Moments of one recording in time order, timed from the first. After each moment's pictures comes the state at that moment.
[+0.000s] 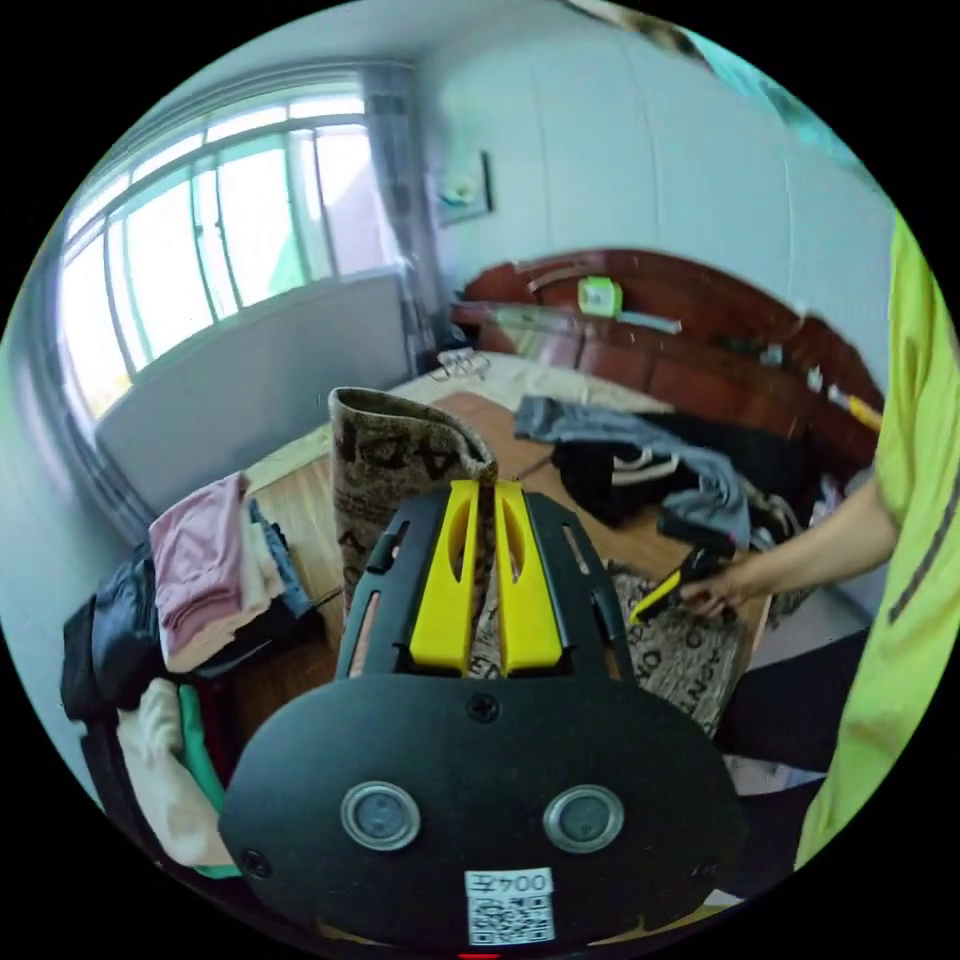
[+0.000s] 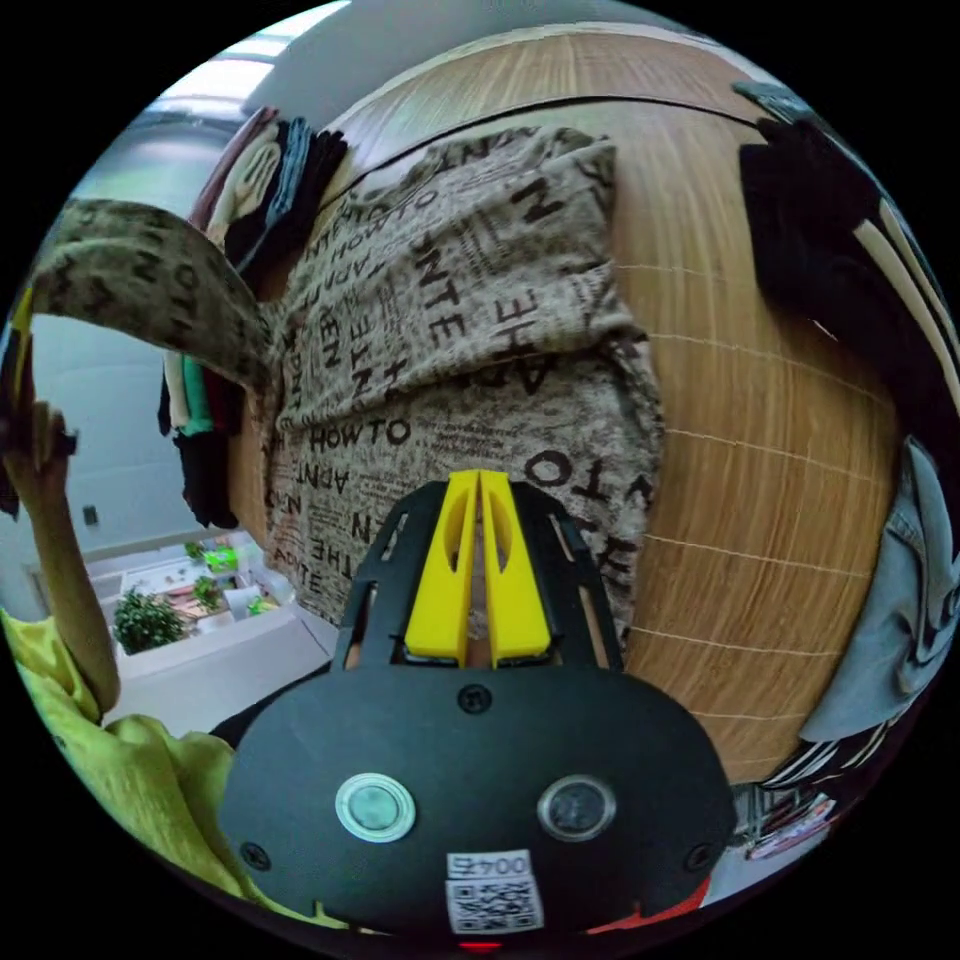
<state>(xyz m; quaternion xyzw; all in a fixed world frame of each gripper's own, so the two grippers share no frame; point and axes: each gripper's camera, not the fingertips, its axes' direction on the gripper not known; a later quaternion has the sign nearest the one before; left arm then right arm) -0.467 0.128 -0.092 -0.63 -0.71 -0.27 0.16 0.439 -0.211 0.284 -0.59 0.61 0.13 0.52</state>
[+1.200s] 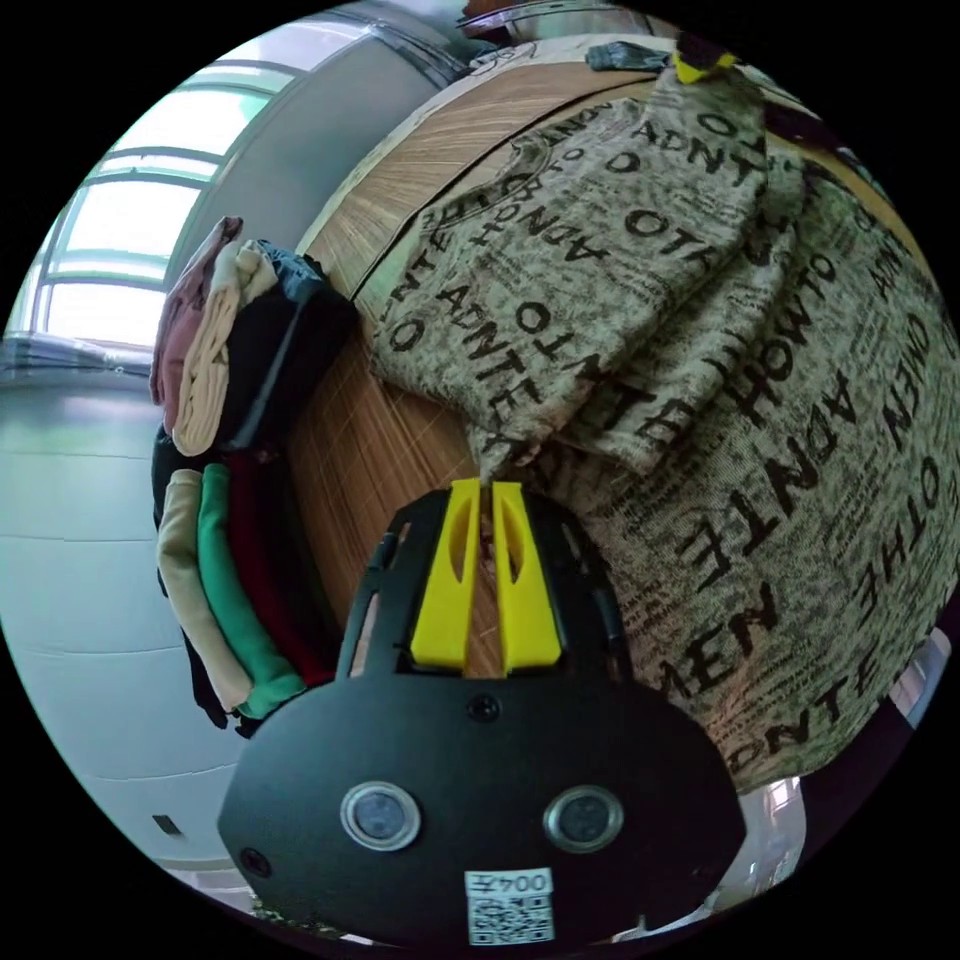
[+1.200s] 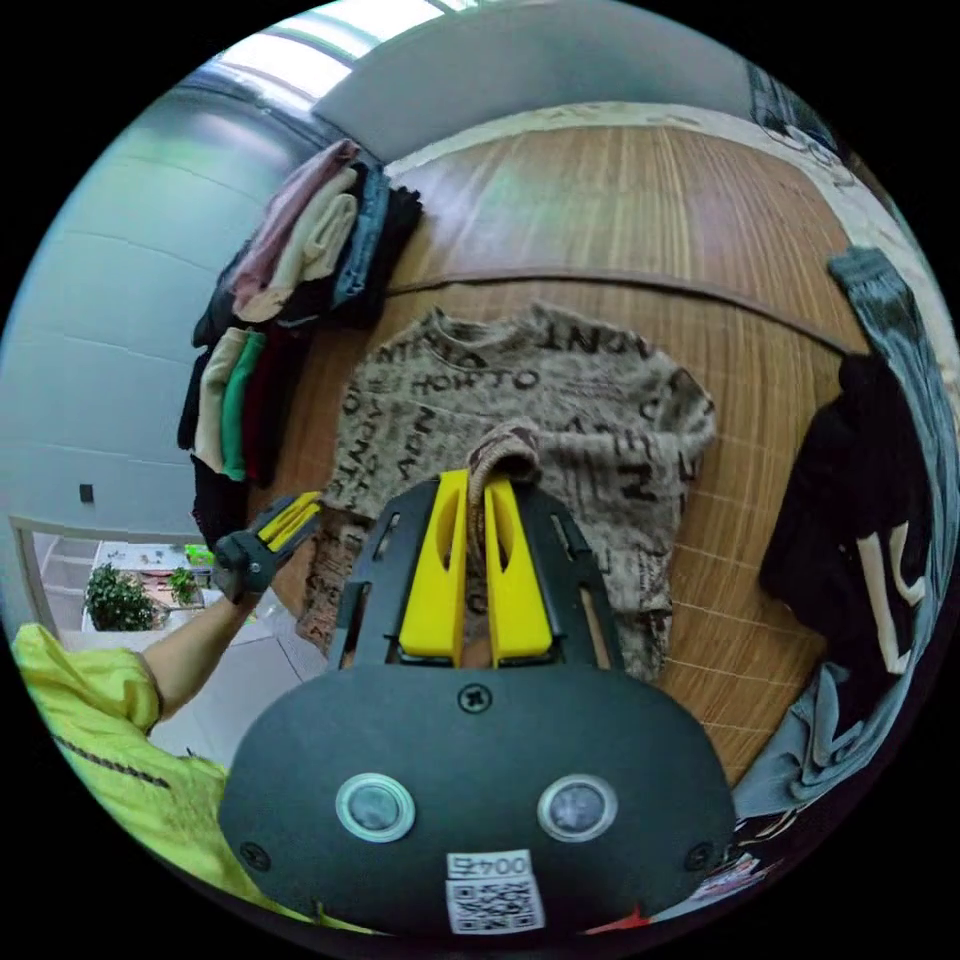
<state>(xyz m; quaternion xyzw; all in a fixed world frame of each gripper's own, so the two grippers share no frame) -0.216 0.306 -0.250 -0.71 -0.57 -0.35 -0.21 0.488 -0.306 0.389 -0.60 0.58 0.04 0.55</state>
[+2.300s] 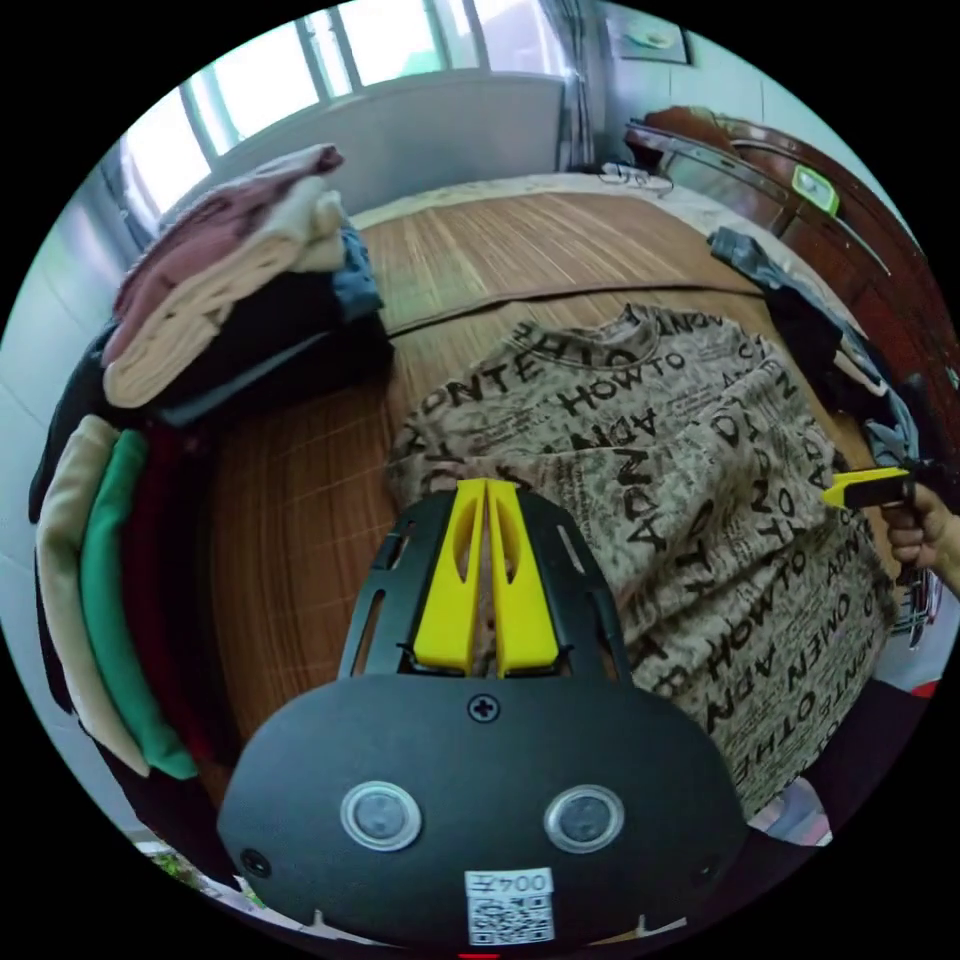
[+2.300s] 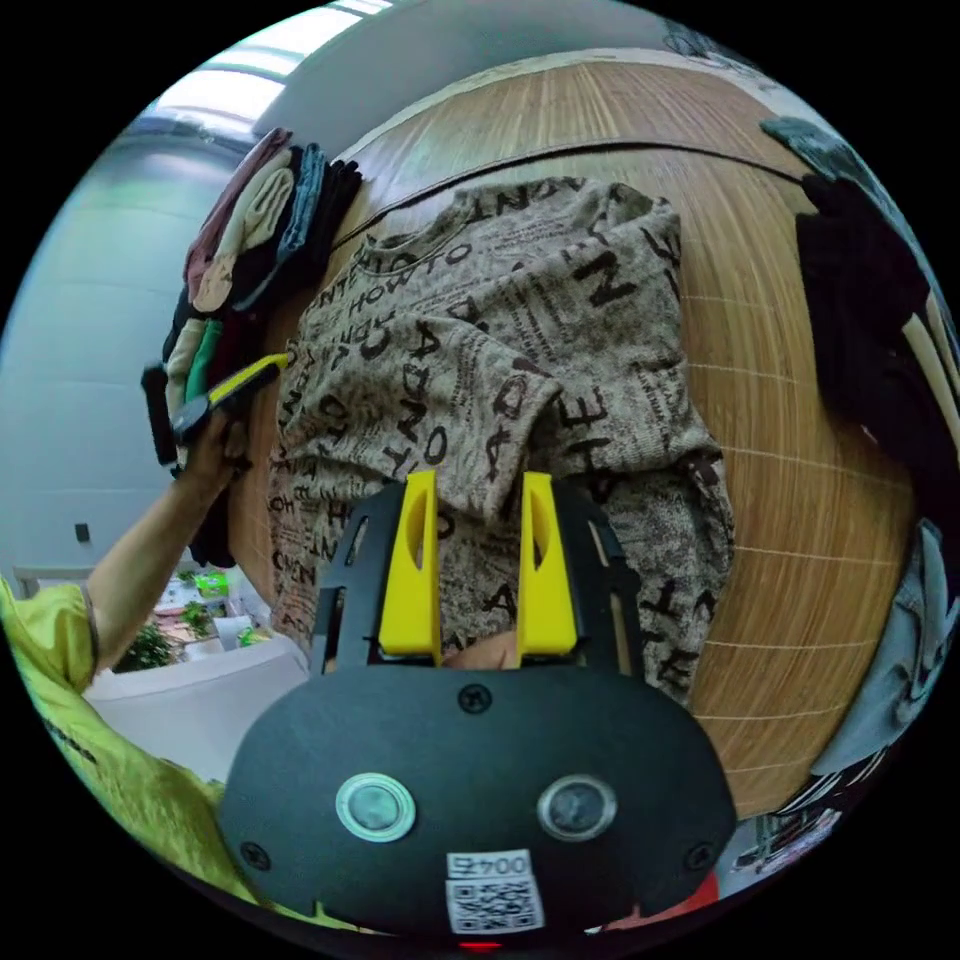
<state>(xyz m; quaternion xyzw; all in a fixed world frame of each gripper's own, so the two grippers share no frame) -0.192 0.120 -0.387 -0.54 -0.74 -0.39 -0.11 0.467 -0.251 0.321 -0.56 0.61 0.10 0.55</state>
